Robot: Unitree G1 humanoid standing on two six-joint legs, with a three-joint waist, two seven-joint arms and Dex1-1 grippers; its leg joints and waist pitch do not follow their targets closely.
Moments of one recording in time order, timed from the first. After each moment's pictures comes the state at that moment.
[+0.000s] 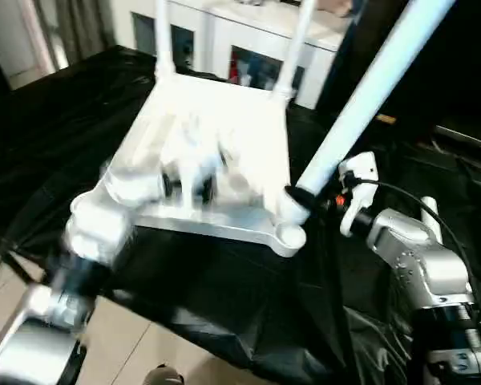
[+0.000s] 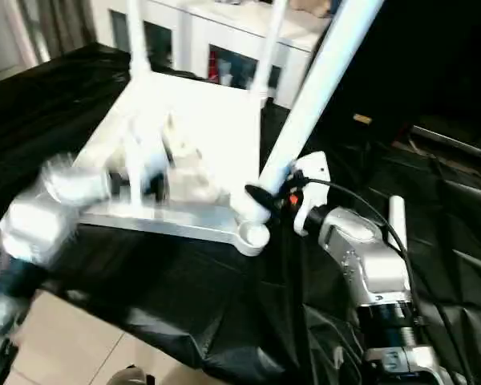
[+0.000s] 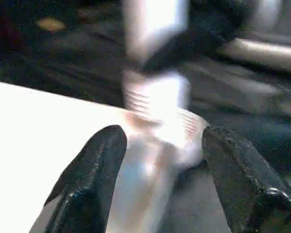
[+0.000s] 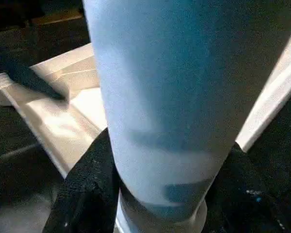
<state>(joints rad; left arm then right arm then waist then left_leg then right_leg) -0.62 0.46 -0.35 0.23 -0.21 0.31 -1.07 -0.40 -0.32 0.02 0.15 0.37 0.46 0.68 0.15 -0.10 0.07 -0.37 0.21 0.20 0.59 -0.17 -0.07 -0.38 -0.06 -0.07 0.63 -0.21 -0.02</state>
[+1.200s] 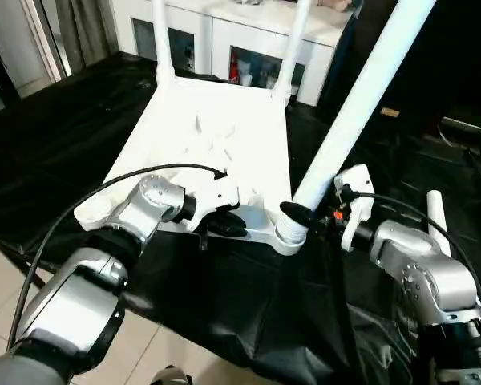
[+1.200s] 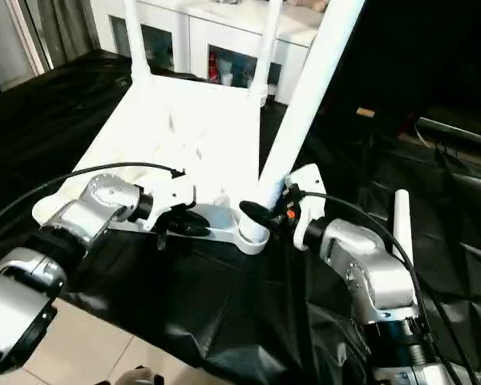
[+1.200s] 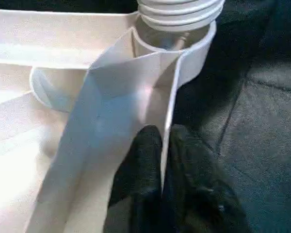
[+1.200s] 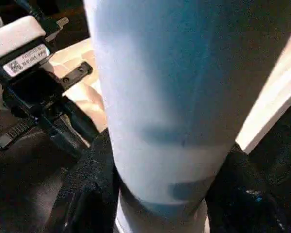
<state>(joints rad) -0.89 0.32 -0.44 1.00 0.04 -0.12 -1.18 -0.32 -0.34 0.05 0.04 0.38 0.52 0.67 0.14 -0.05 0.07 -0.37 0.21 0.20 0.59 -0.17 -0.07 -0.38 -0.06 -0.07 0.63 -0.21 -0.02</state>
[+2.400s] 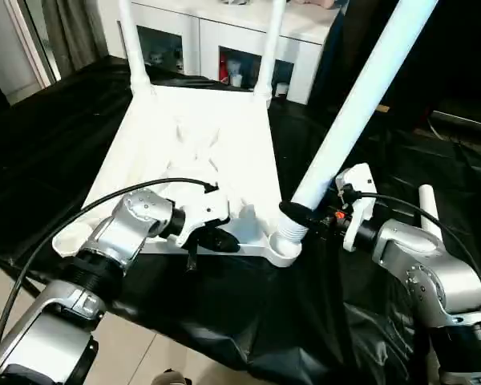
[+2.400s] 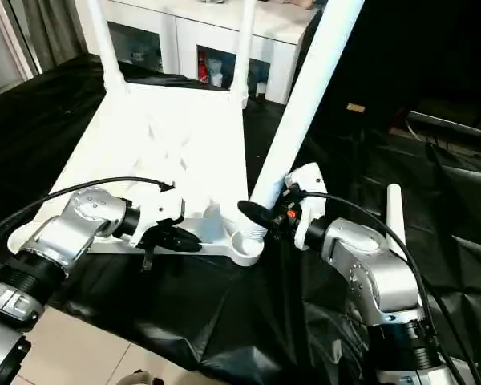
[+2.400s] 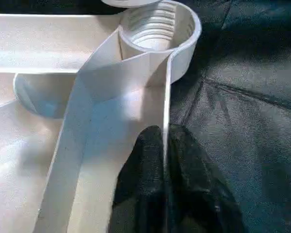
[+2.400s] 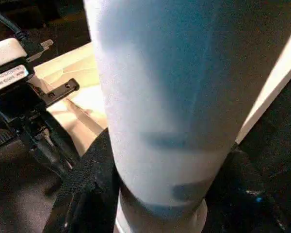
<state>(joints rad) -0.68 0.42 -0.39 0.59 0.04 0.10 -1.24 -0.31 -0.36 0.05 -0.02 0.40 0.54 0.69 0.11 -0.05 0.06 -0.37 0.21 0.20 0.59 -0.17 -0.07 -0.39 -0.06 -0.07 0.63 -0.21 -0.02</state>
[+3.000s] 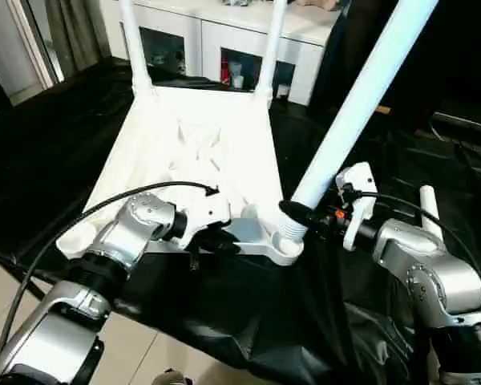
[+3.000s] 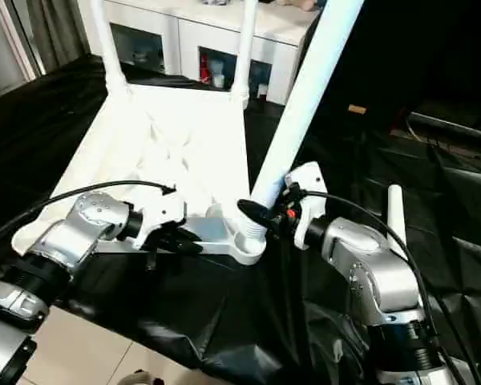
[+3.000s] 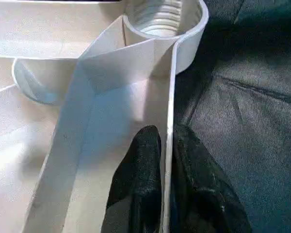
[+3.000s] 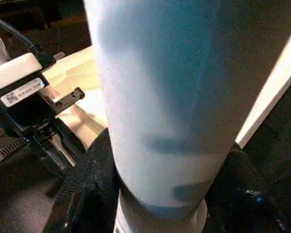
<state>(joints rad) -0.68 0.39 -0.39 0.65 0.05 0.06 -1.21 -0.31 -0.36 0.05 -0.03 0.40 0.54 0.68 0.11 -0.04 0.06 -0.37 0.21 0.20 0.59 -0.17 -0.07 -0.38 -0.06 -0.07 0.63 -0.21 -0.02</state>
